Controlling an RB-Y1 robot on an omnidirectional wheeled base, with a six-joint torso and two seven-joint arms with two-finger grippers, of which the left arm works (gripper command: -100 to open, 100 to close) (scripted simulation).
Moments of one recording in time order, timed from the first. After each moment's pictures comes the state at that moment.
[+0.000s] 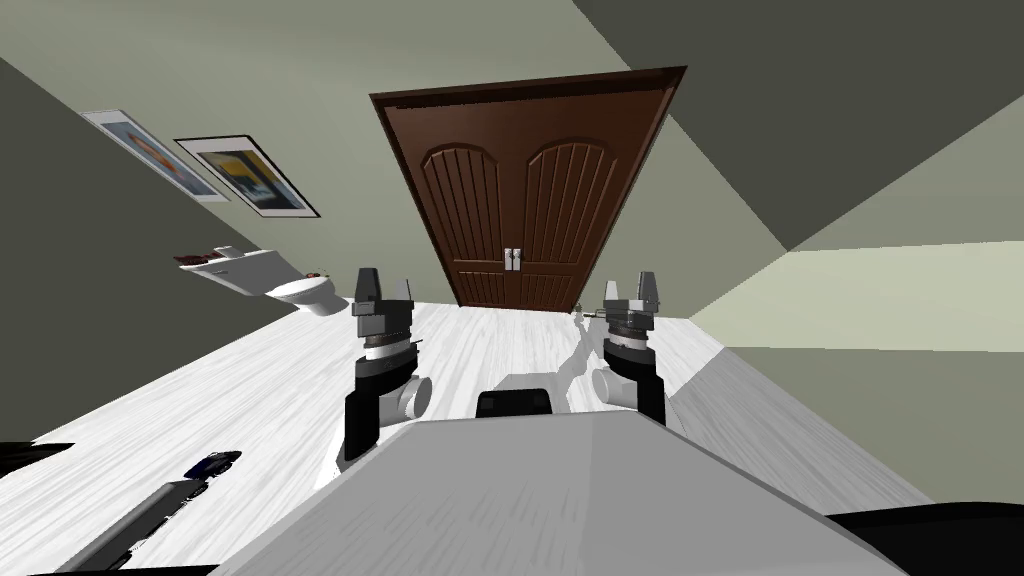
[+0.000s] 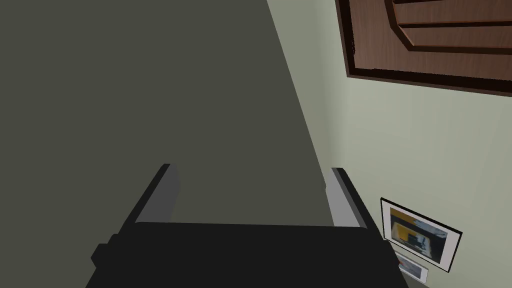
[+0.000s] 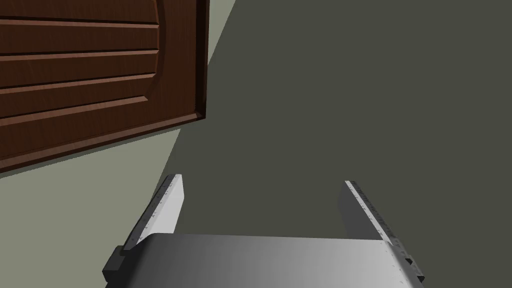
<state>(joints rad) 0.50 0.02 0.02 -2.37 0.03 -0.48 -0.15</state>
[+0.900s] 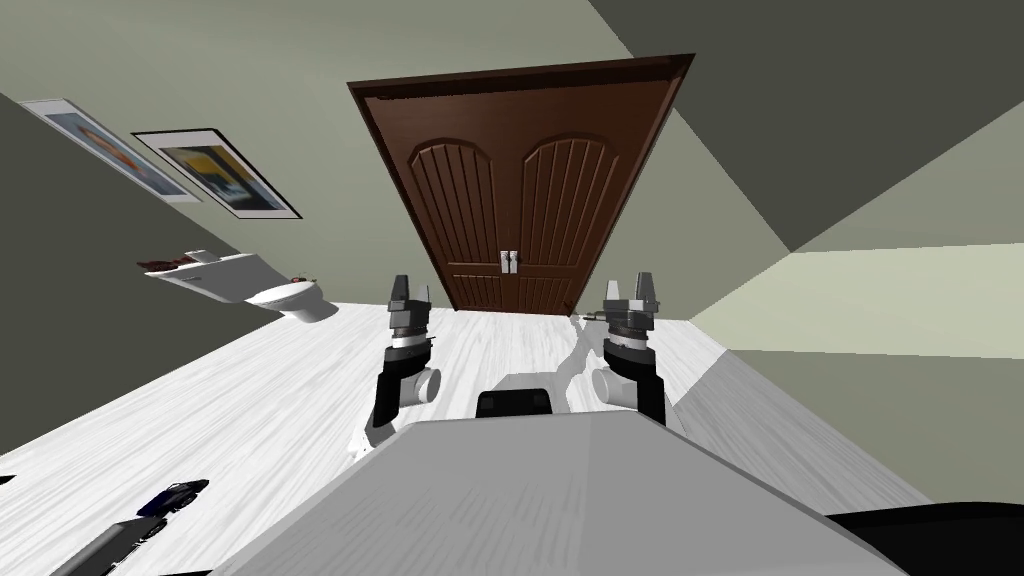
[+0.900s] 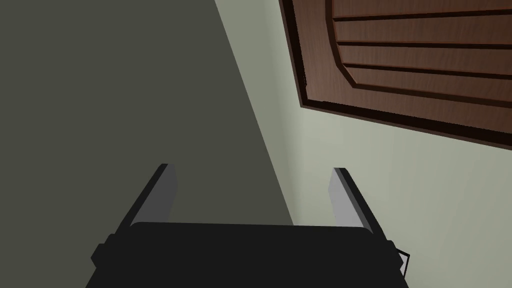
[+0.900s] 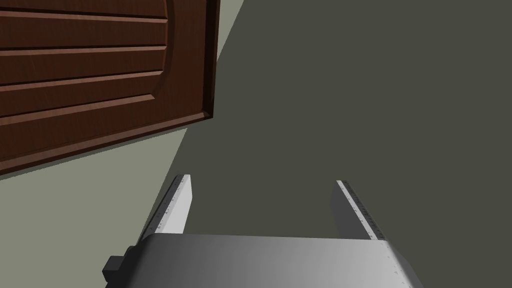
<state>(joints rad) 0.40 0.06 0.02 -2.19 0.04 -0.48 -0.12</state>
